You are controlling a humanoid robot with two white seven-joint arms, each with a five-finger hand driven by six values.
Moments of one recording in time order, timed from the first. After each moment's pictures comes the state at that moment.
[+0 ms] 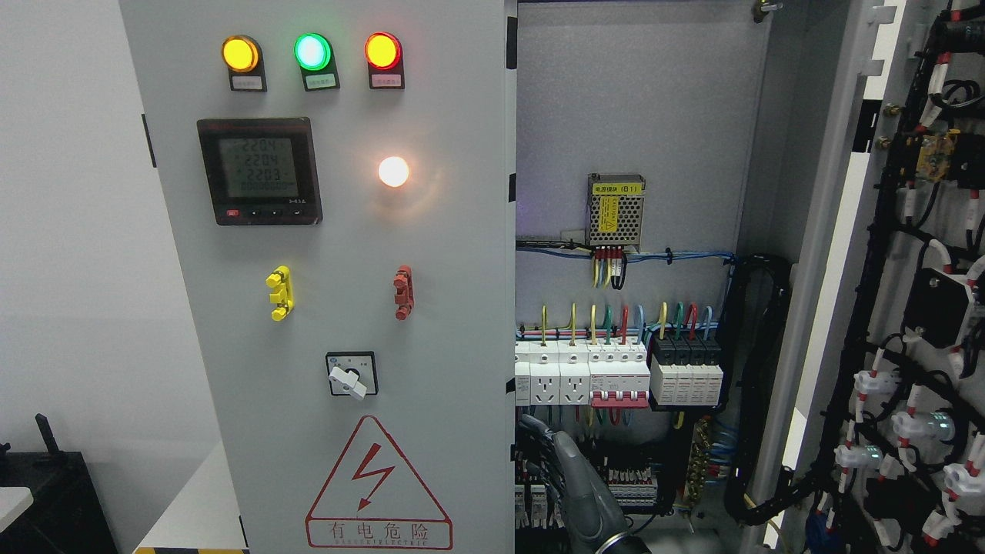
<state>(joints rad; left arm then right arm) 0.09 -0.04 0.17 -0.04 -0.13 -0.12 -0.25 -0.52 -0.09 0.45 -1.38 -0.43 0.01 0.05</state>
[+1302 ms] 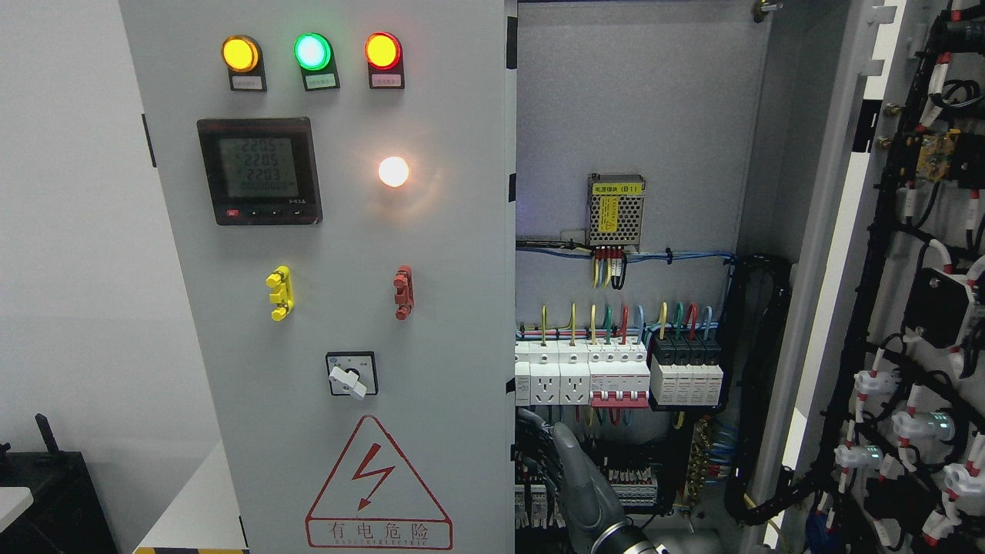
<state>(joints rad) 0.09 -0.04 0.17 -0.04 -0.13 -0.12 -0.25 -0.56 -0.10 0.45 -1.35 -0.46 0.03 0.08</state>
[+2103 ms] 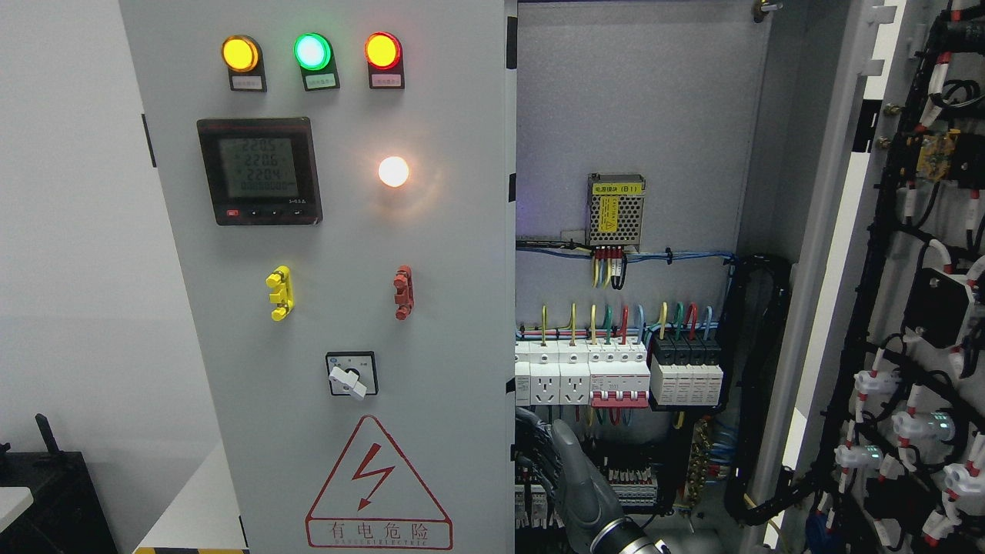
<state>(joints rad) 0.09 -0.04 0.17 -0.04 -0.13 -0.12 -0.25 -0.56 -0.10 0.45 -1.35 -0.49 0.03 0.12</state>
